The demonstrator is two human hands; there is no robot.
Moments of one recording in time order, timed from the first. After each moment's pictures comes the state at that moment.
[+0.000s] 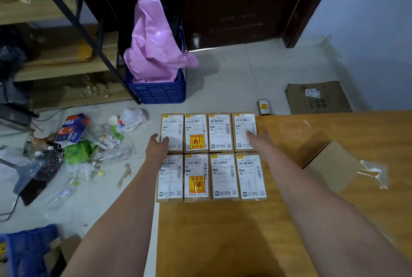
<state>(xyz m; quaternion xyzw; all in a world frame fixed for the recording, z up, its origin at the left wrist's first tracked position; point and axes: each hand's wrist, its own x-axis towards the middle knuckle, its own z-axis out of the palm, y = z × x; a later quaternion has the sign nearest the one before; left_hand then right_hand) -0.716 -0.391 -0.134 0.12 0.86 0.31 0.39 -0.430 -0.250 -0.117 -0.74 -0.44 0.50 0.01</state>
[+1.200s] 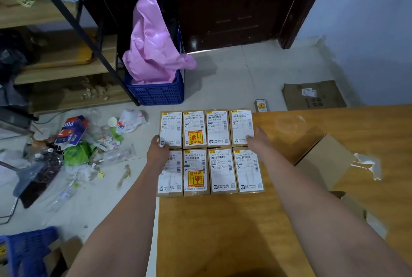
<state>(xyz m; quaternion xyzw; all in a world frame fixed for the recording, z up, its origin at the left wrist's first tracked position) -0.701 -0.416 -0.136 0.18 0.86 0.29 0.37 -0.422 -0.279 -0.102 -0.71 -0.50 0.50 0.05</state>
